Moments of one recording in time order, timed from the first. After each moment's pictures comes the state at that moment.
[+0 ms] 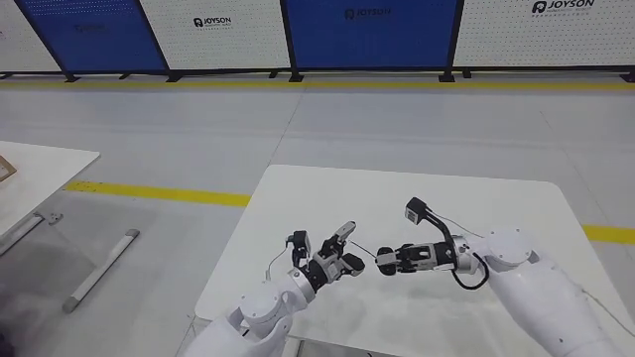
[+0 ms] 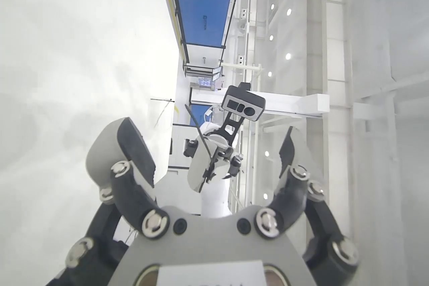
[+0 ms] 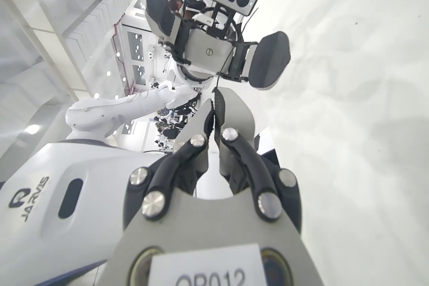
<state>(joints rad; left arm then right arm) 1.50 -1.12 -1.11 -1.71 -0.63 0.00 -0.23 -0.74 -1.22 0.73 -0.92 0.58 -0.34 1.38</state>
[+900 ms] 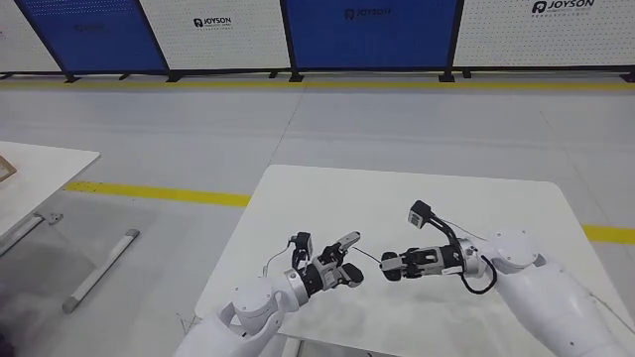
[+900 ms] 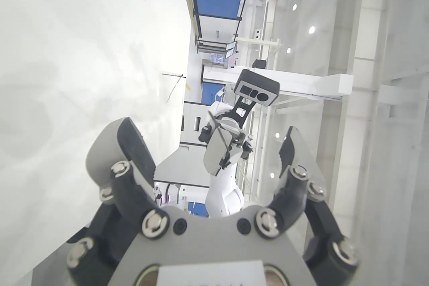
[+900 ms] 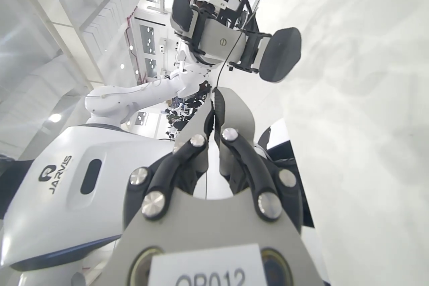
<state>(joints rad) 1.52 -1.10 -1.14 -1.72 -0.59 0.09 -0.40 -0.73 -1.18 0.66 -0.97 0.68 -0.32 1.39</state>
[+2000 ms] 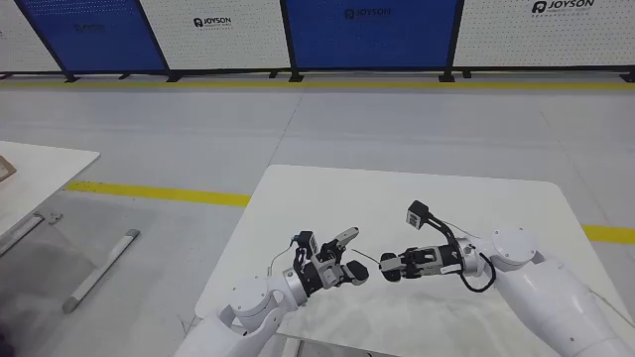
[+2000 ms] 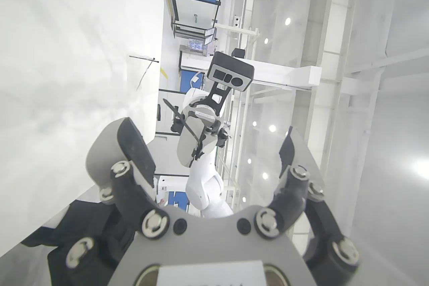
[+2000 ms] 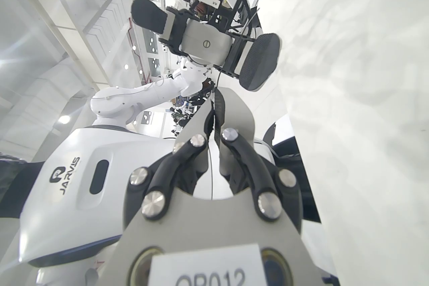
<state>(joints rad) 1.51 -1.11 -1.15 -1.71 -0.69 0.01 -0.43 -0.71 -1.18 0.61 -0.96 0.71 -0.30 1.39</state>
